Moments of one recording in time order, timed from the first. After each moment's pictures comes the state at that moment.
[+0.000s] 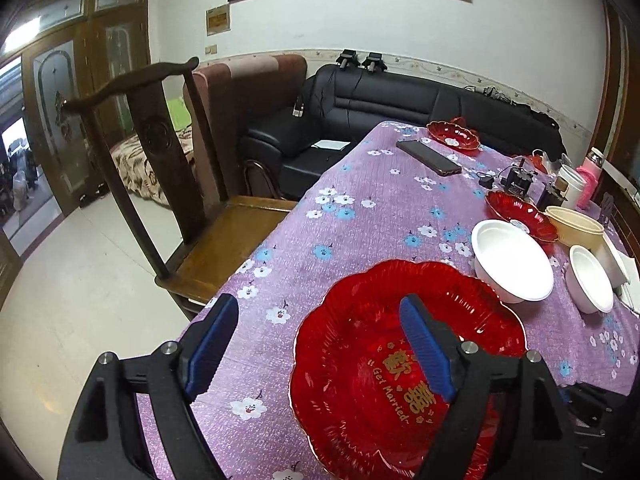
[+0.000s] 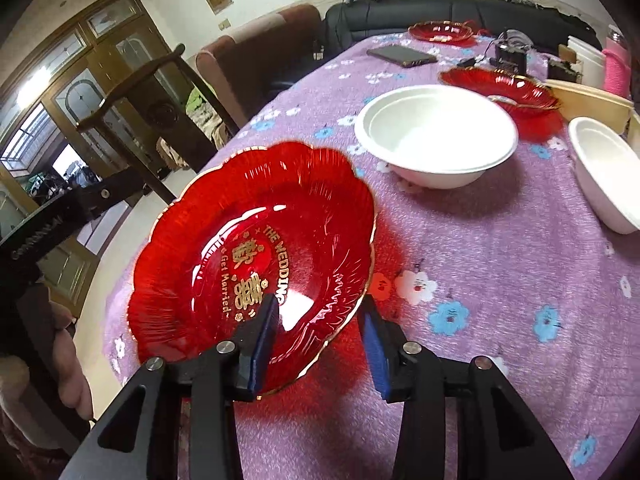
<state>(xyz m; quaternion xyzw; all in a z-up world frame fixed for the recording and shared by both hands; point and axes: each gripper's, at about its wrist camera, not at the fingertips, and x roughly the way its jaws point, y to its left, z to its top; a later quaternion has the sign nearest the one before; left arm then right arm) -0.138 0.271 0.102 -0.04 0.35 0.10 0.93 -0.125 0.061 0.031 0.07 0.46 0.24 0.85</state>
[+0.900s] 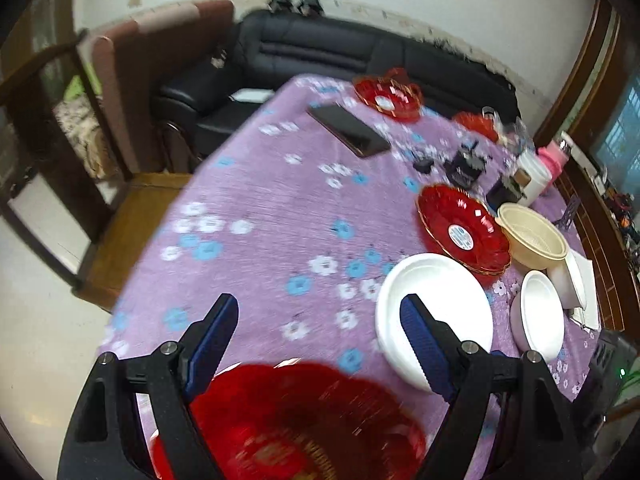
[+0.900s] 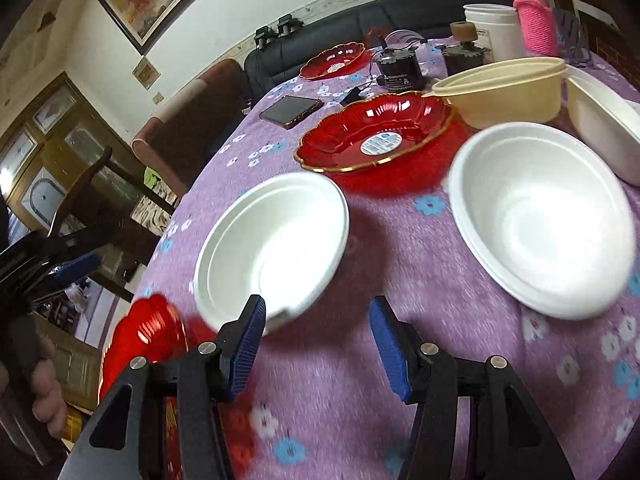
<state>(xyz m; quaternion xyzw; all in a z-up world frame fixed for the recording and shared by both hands) 0.029 0.204 0.104 -0.07 0.47 -0.04 0.88 -0.016 -0.038 0.022 0.20 0.44 0.14 0.87</state>
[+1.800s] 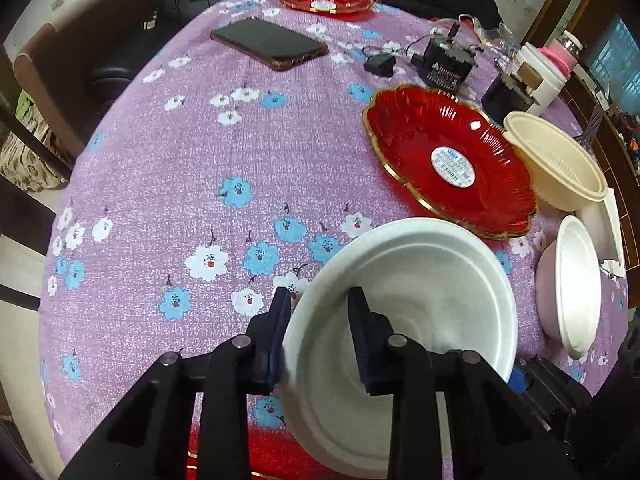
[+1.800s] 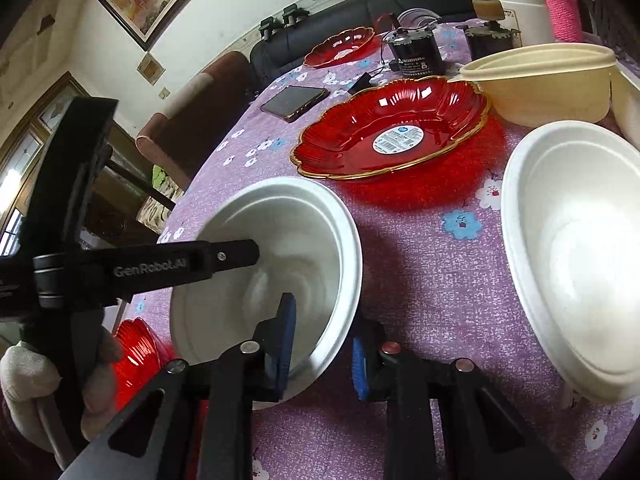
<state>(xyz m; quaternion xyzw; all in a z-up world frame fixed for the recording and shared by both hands) 0.089 0.120 0.038 0.01 0.57 -0.09 0.82 0.015 -0.033 0.001 0.20 0.44 0.17 0.86</state>
